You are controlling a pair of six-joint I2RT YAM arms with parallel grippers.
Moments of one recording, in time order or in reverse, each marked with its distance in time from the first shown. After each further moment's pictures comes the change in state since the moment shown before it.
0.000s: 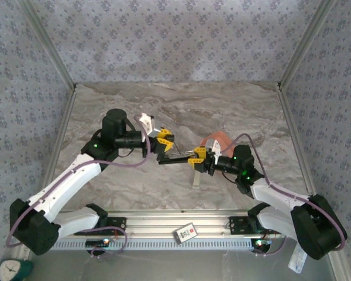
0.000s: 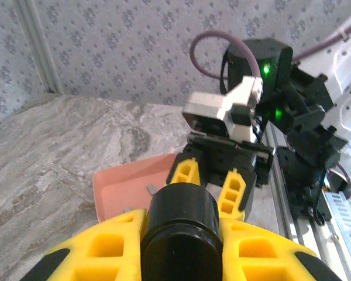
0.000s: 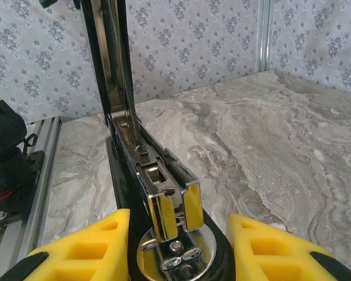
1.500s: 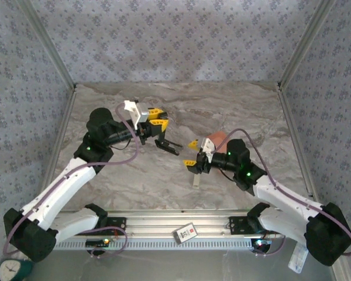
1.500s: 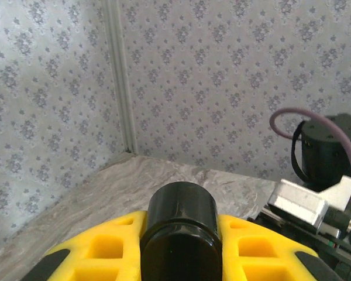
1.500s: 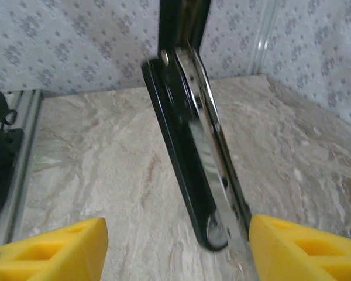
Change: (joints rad) left arm 0.016 -0.060 0.009 0.261 -0.189 -0.184; right arm 0.127 -0.096 0.207 -0.367 0.141 -0.207
